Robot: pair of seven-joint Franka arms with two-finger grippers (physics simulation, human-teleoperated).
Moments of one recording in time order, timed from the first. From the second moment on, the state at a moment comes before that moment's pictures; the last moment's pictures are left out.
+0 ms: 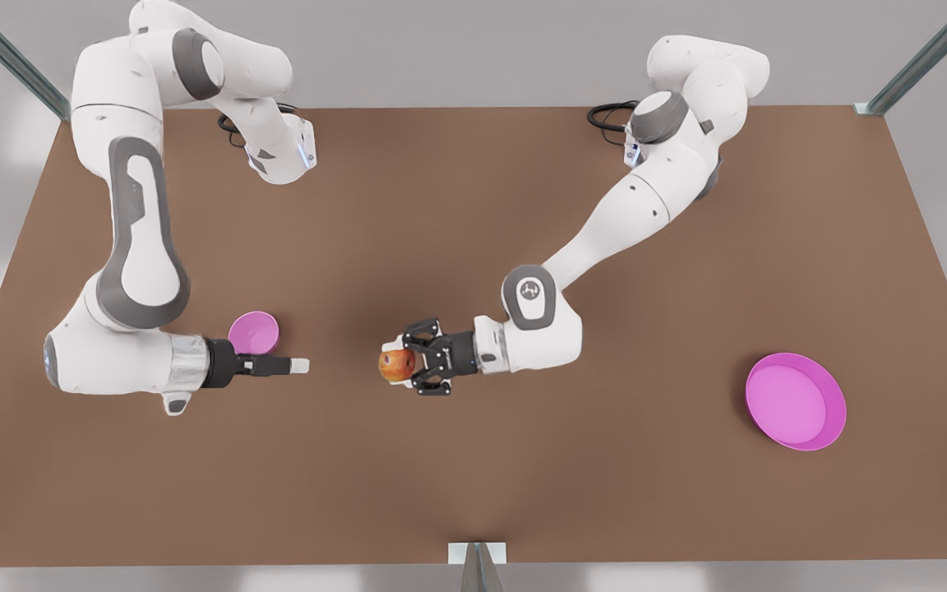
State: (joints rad) left arm -0.28 1.16 -0.84 -0.94 -1.02 2.62 1.19; right arm -0.02 0.55 0.12 -1.35 0.83 1.69 0.10
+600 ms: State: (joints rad) left arm -0.28 1.20 -0.84 -0.94 -1.10 2.64 1.75; right arm 0.00 0.79 0.22 -1.42 1.40 1.75 -0.42
